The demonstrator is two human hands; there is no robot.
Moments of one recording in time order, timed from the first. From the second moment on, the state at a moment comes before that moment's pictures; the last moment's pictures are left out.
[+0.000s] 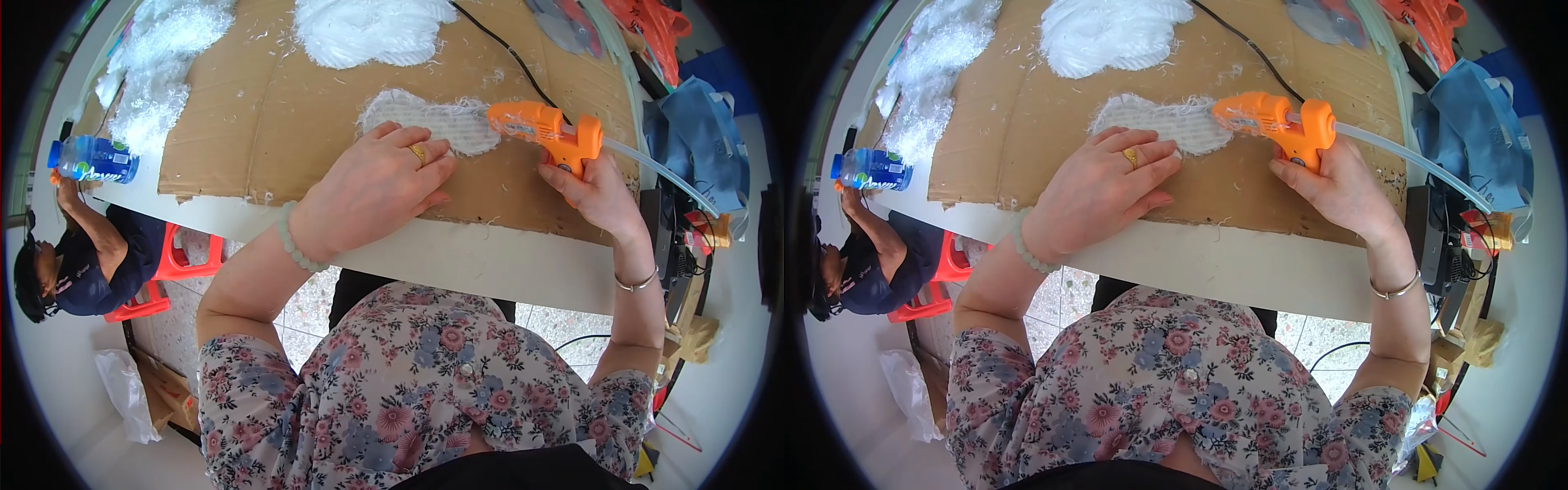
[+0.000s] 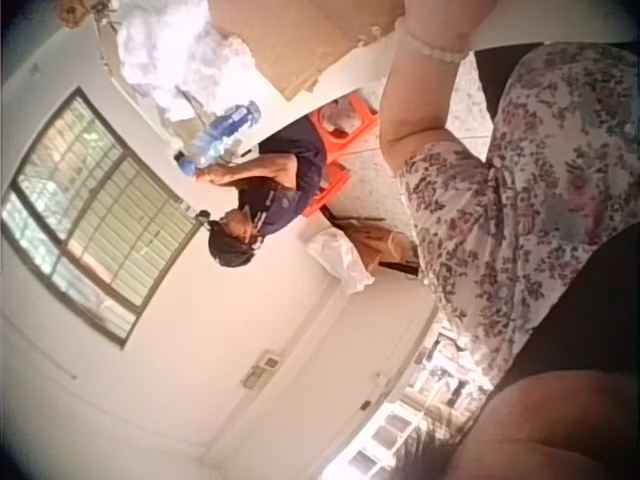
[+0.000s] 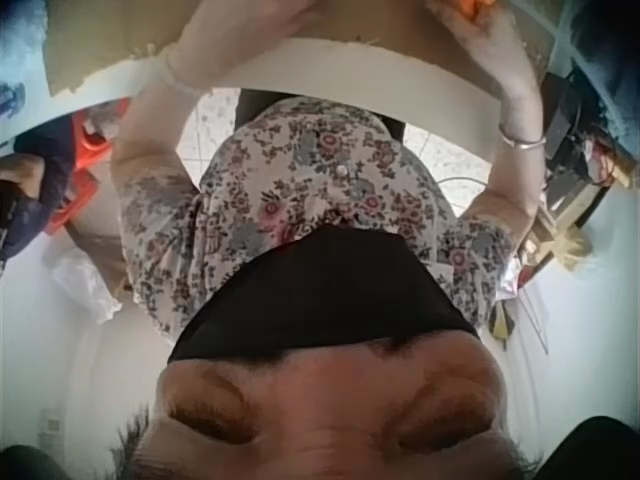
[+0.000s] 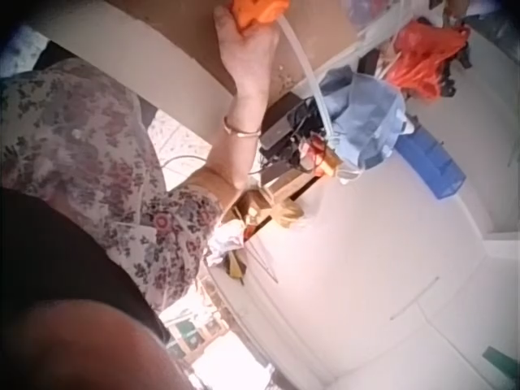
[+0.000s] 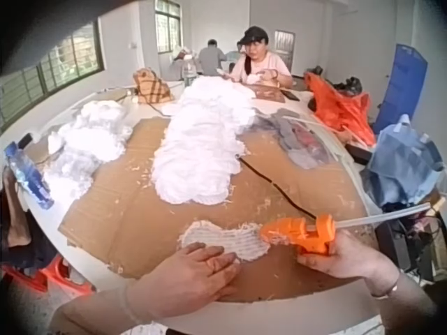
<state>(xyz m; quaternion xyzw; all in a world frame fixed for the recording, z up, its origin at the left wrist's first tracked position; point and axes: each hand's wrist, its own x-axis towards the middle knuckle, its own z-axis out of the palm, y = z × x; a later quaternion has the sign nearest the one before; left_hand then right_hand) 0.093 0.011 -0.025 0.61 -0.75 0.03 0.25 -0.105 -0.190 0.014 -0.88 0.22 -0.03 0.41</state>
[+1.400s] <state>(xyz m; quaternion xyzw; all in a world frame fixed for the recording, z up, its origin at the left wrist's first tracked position) 0.090 0.015 -0.021 0.61 -0.74 0.05 0.27 -0.055 -0.171 0.033 -0.95 0.14 0.02 0.28</state>
